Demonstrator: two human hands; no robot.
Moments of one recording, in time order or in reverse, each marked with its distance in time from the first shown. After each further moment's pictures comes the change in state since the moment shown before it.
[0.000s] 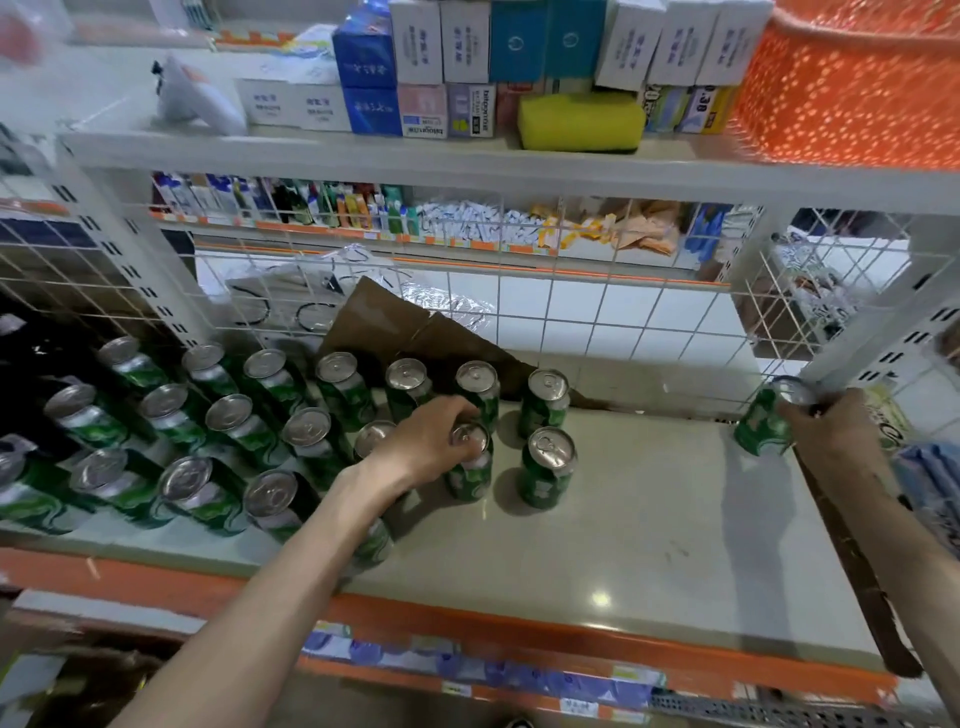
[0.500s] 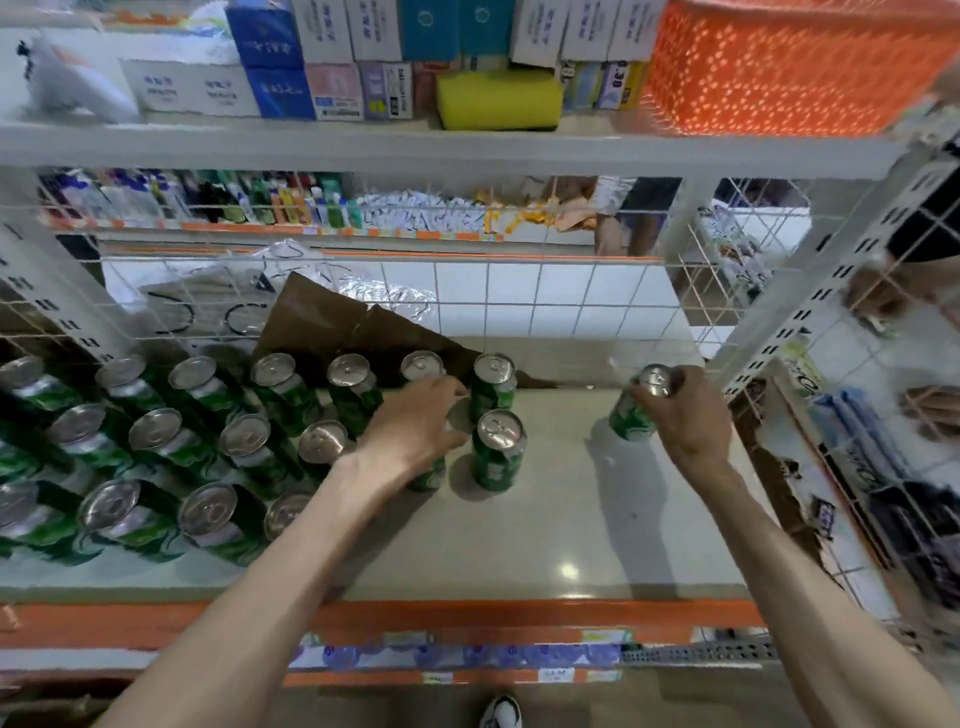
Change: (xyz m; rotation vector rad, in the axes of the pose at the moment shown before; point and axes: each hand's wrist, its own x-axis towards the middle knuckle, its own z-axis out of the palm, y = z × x) left_hand 0.016 0.043 0.019 0.247 0.026 0.076; right_hand -0.064 -0.026 0.040 -0.047 -0.039 -0.142
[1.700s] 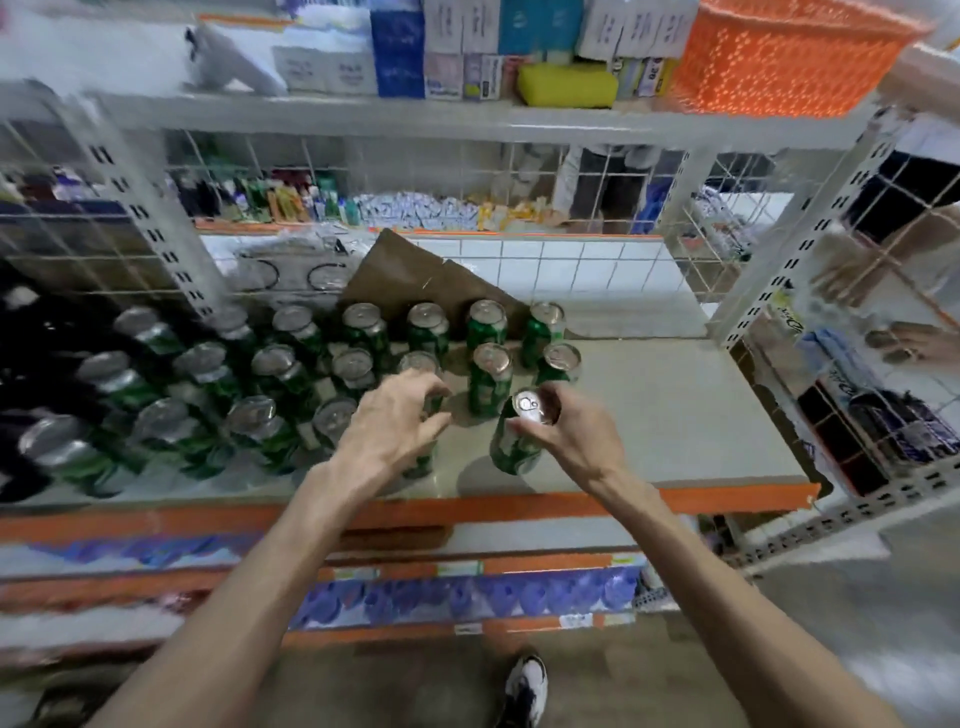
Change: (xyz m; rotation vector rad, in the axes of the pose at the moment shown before) left_hand -0.157 -0.081 -0.040 -0.063 0.168 0.093; right_hand -0.226 -0.118 0.049 0.027 -0.267 -0.346
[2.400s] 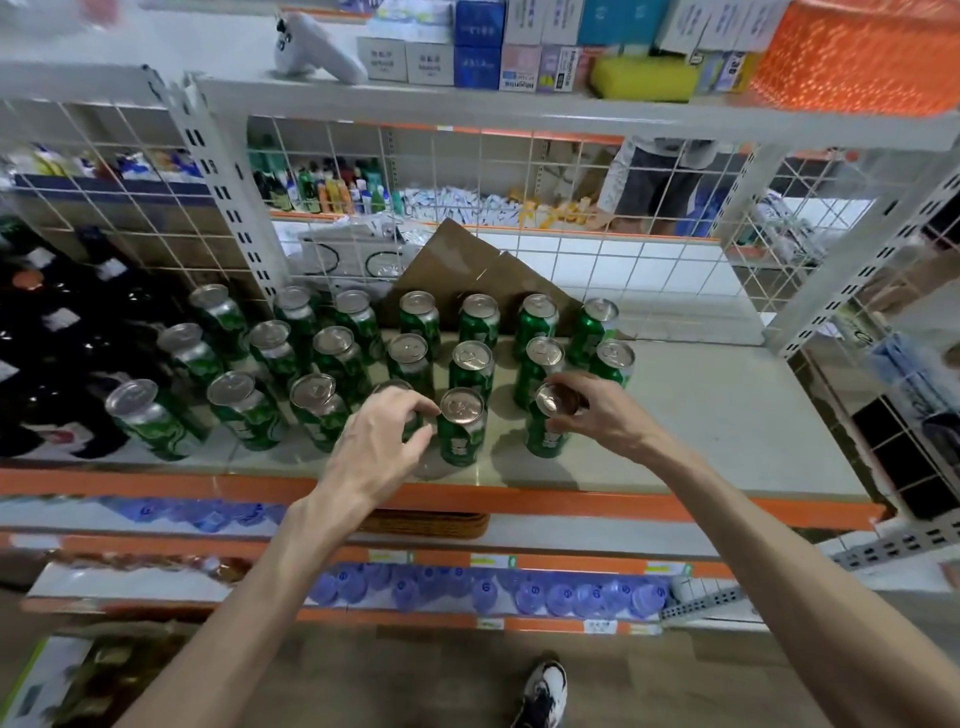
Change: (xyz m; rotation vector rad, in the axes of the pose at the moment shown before) left_hand -0.065 -0.043 -0.017 -0.119 0.141 -0.116; right_hand 0.037 -0.005 0.008 -0.063 -0.334 -0.155
